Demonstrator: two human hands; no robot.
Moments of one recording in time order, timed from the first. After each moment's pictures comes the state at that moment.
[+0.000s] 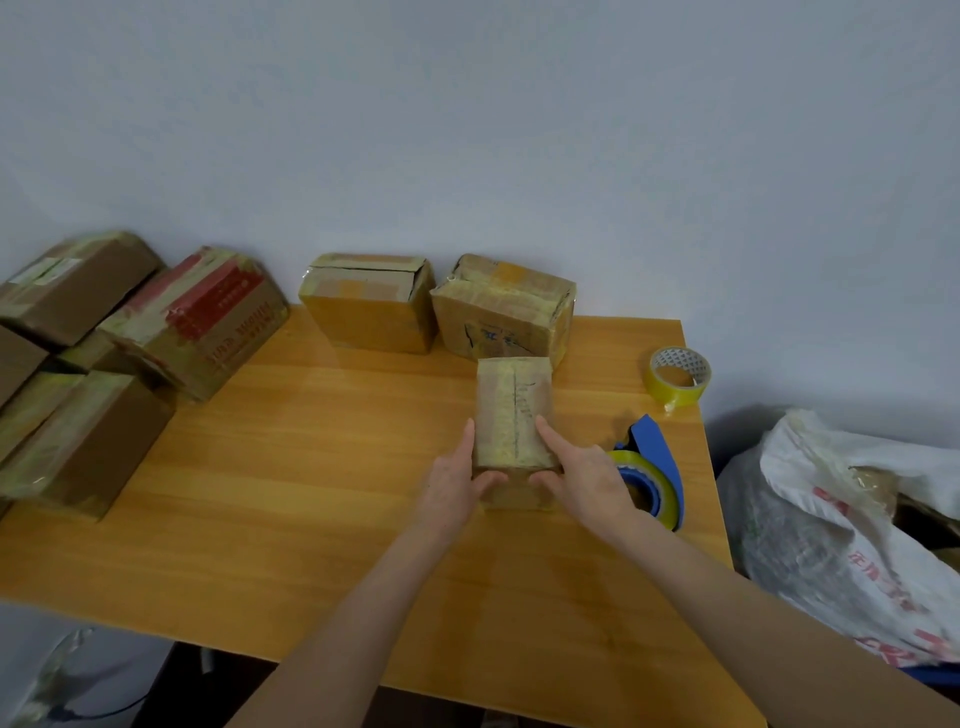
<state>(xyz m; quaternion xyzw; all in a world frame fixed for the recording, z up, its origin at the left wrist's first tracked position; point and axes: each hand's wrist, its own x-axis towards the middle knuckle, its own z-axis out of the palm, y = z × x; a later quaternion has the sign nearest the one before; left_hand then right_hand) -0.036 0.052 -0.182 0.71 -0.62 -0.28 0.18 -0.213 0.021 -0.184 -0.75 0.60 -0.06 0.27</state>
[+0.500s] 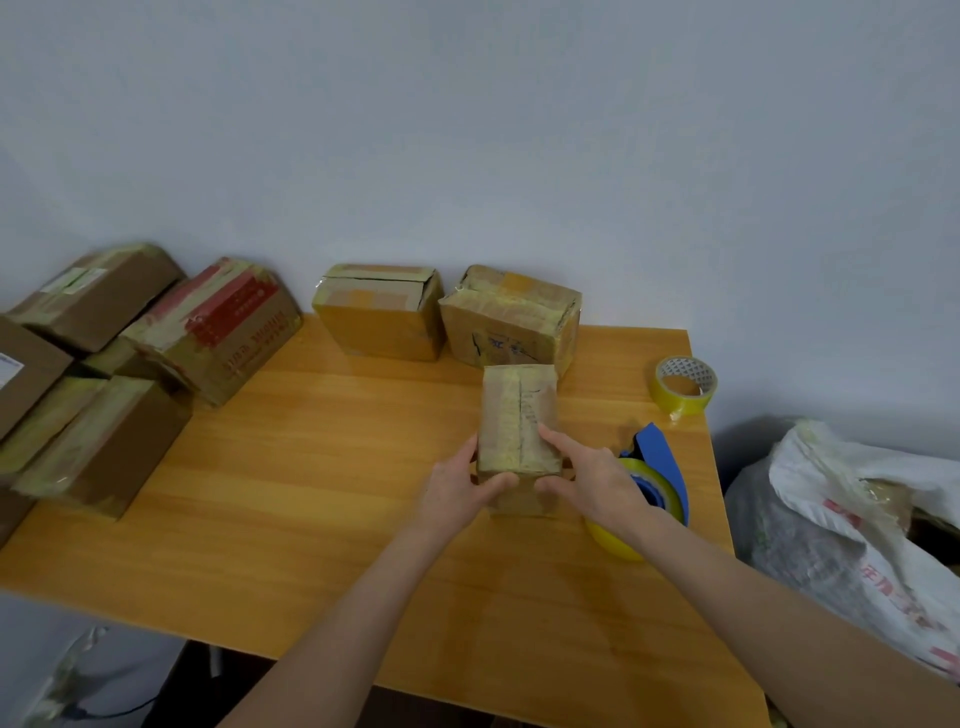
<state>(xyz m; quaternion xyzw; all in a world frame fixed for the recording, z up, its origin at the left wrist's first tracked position) -0.031 0.052 -0.175 0.70 -0.61 -0.30 0.21 -0.224 0.012 -0.179 -0.74 0.58 -0.08 0.32</state>
